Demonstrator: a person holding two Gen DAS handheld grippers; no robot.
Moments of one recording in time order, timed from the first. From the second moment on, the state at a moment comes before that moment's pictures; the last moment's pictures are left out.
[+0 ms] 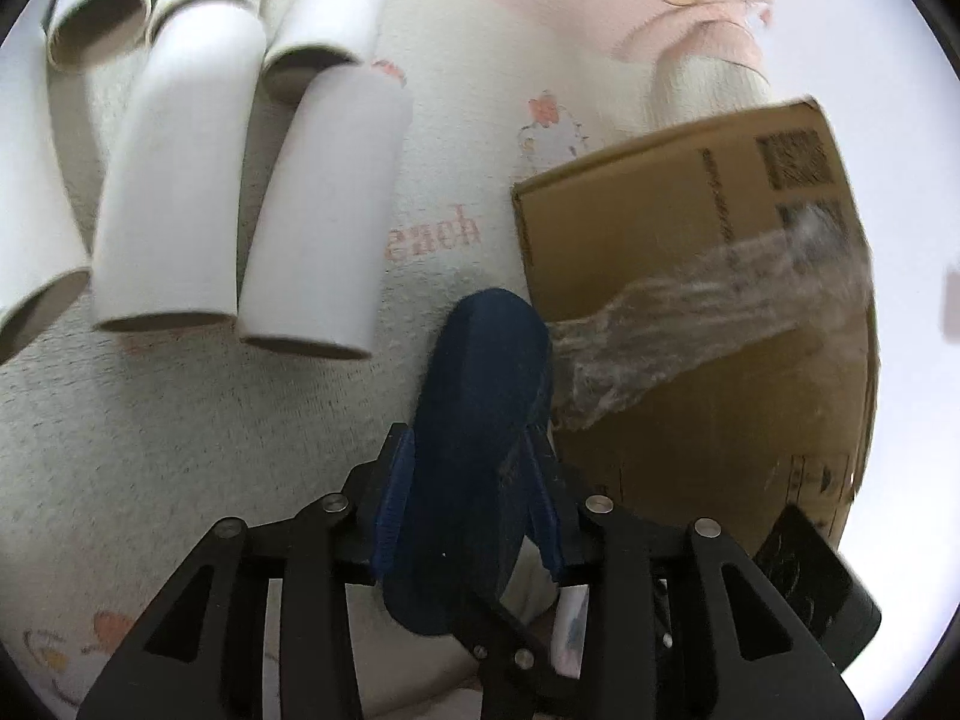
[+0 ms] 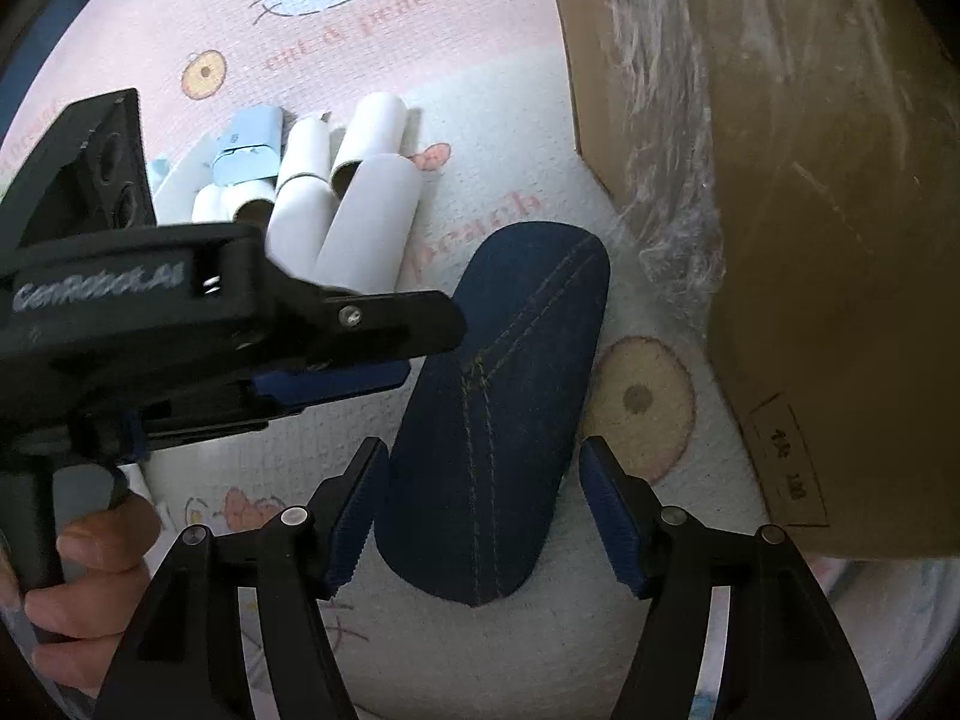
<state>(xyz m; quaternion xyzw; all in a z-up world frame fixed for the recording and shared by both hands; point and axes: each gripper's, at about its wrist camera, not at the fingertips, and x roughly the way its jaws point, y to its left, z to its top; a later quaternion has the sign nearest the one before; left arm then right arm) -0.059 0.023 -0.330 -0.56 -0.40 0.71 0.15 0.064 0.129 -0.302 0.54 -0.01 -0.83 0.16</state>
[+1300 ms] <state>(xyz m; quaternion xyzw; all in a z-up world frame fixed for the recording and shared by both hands) -0.046 -0.003 -0.254 -0.47 -0.37 0.79 0.13 0.061 0.110 -0.250 0.47 0.02 -0.85 0.24</state>
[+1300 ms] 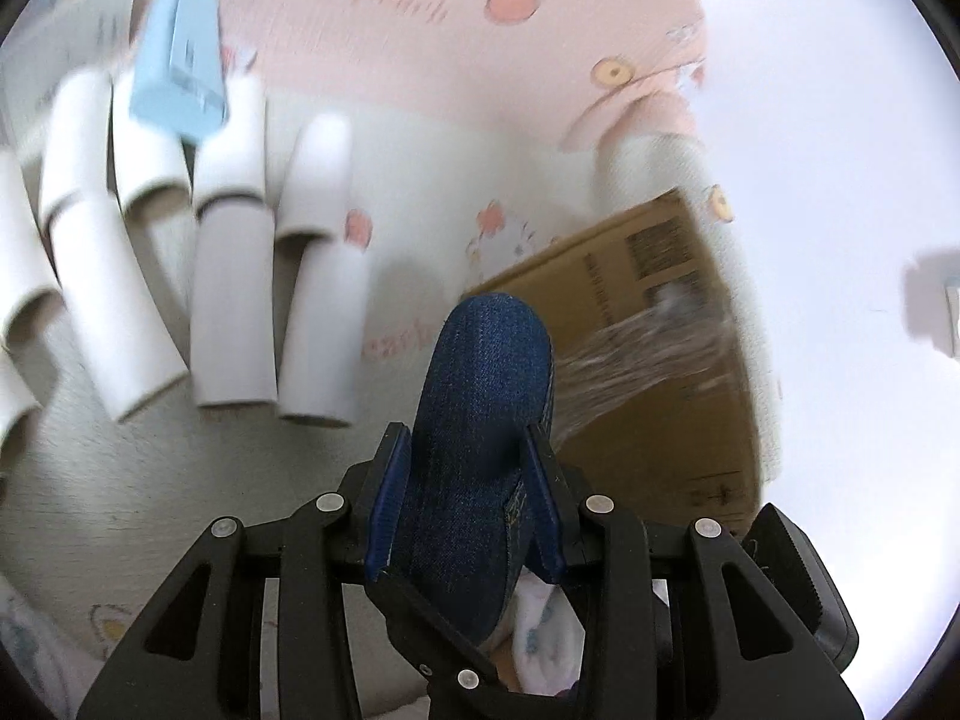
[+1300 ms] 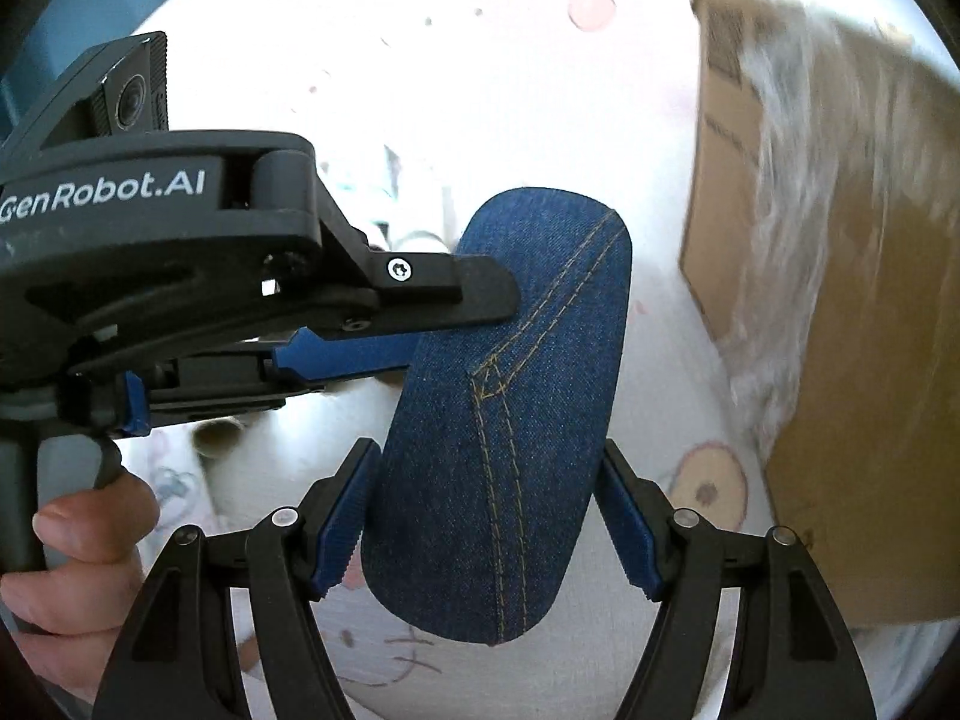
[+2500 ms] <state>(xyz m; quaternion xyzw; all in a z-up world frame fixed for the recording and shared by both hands) -0.086 0.131 -0.056 -0.34 -0.18 0.89 0.25 0.027 0.223 -0.095 0.25 0.01 -0.95 0.20</state>
